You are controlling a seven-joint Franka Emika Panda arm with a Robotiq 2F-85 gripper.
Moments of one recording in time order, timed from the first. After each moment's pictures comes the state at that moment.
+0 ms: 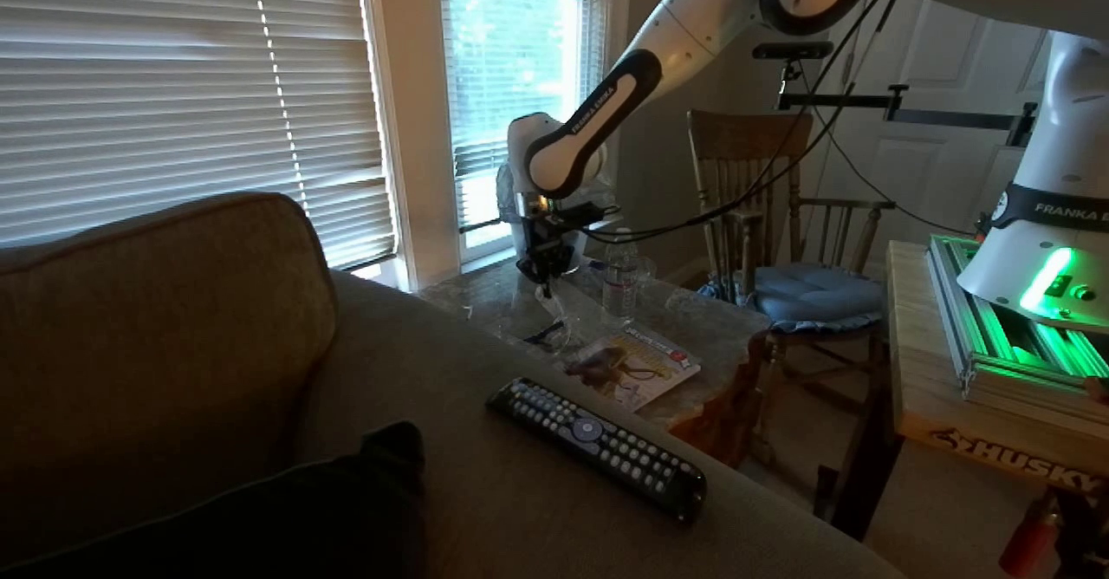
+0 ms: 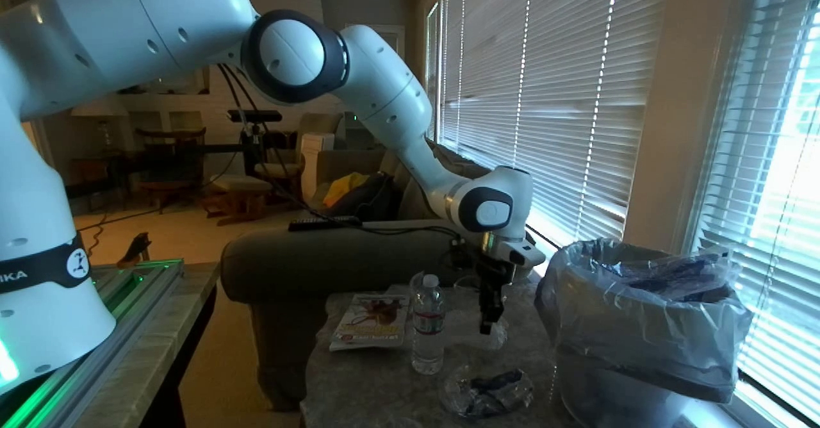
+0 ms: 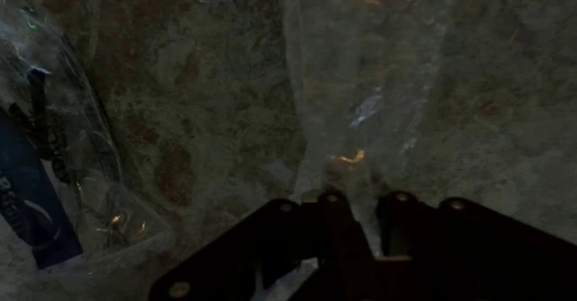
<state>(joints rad) 0.15 1.23 -0.04 -1.18 -0.02 2.29 0.49</state>
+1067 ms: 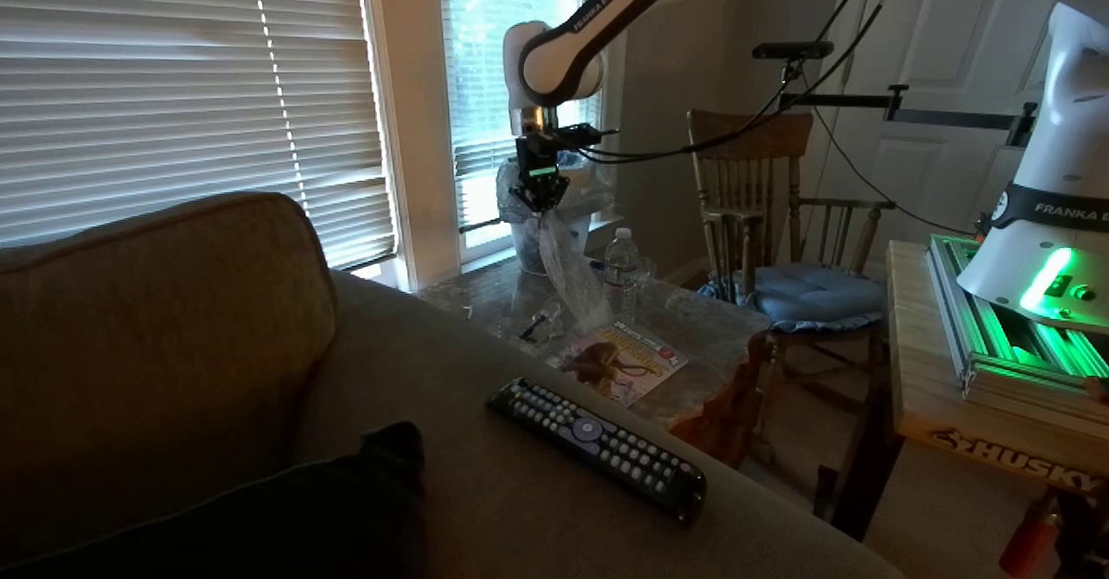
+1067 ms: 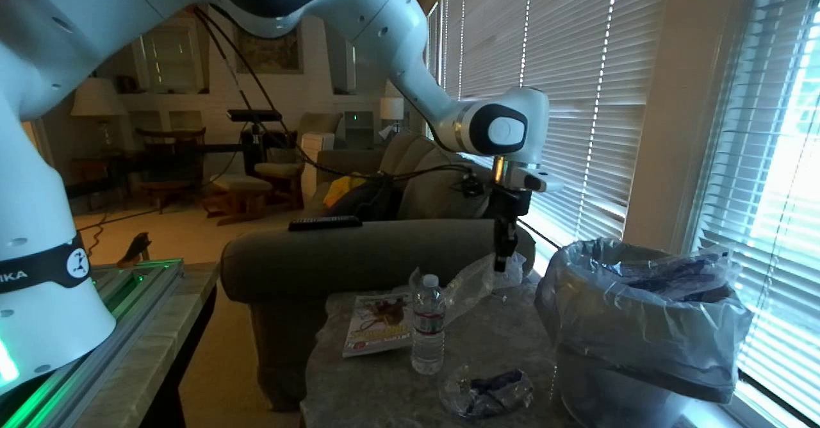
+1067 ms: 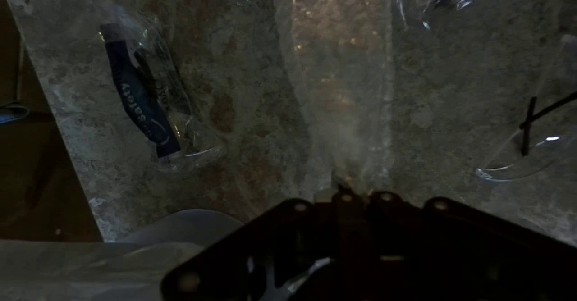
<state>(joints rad) 0.15 0.93 -0.05 -1.33 -0.01 2.18 0.51</state>
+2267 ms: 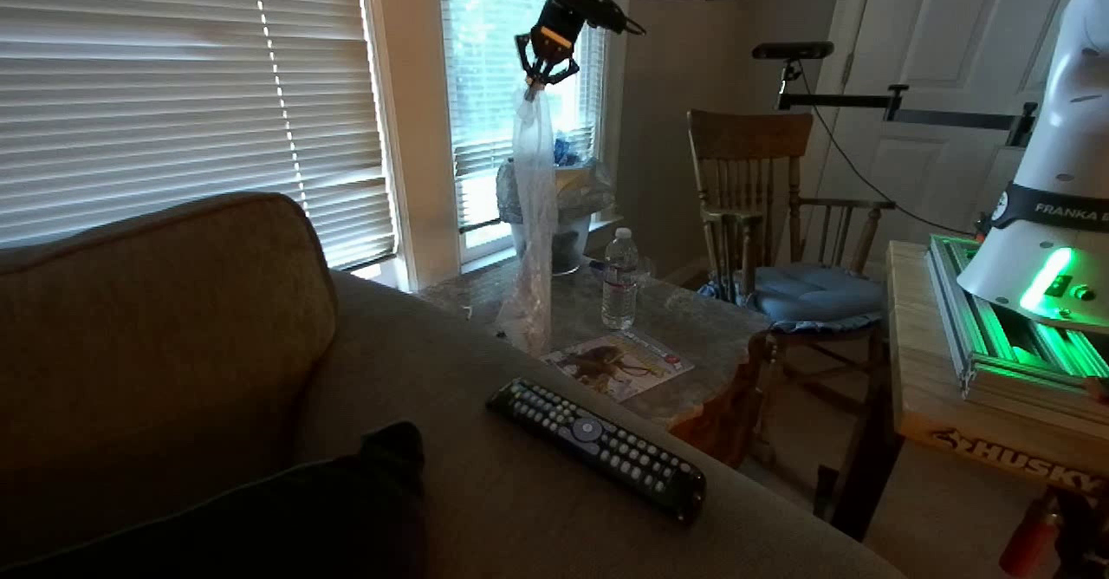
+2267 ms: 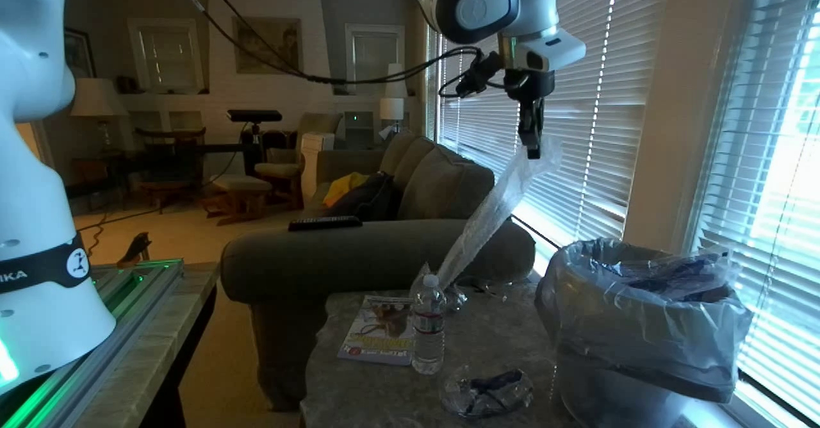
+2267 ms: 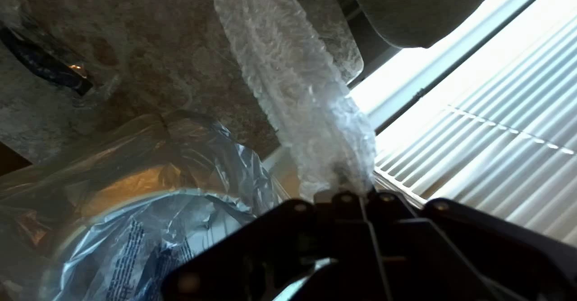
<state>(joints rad) 0.04 0.42 -0.01 -1.71 0.36 2.49 0.52</state>
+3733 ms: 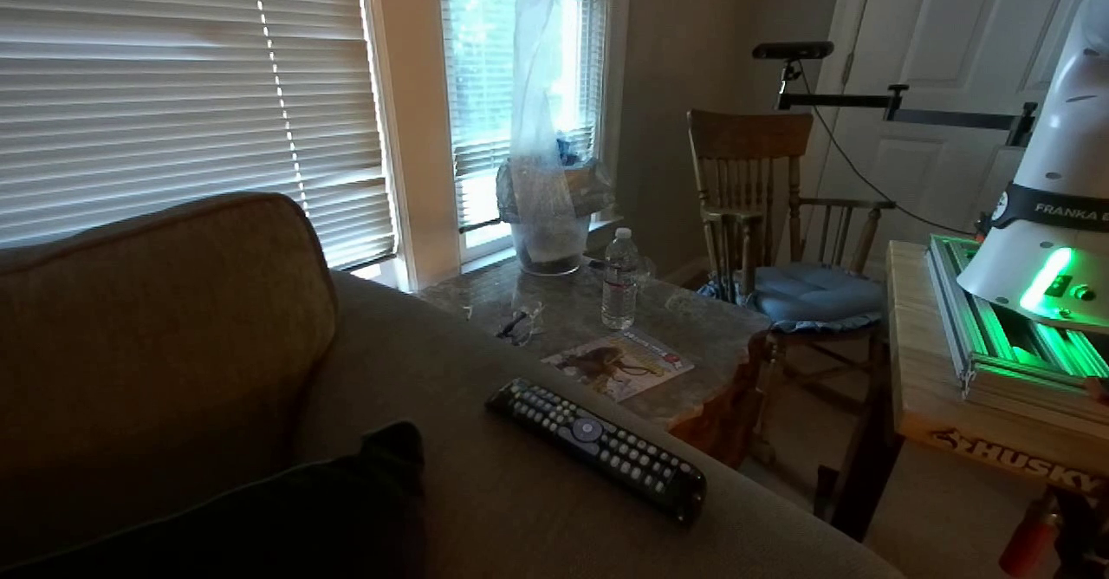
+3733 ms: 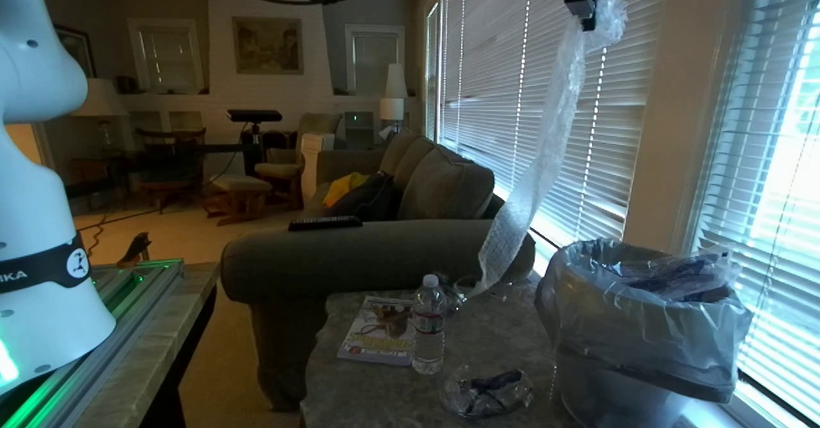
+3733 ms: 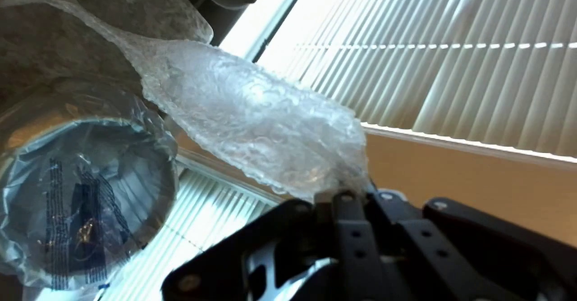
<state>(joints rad) -0.13 0.24 -0.03 -1.57 0.76 2.29 0.41</state>
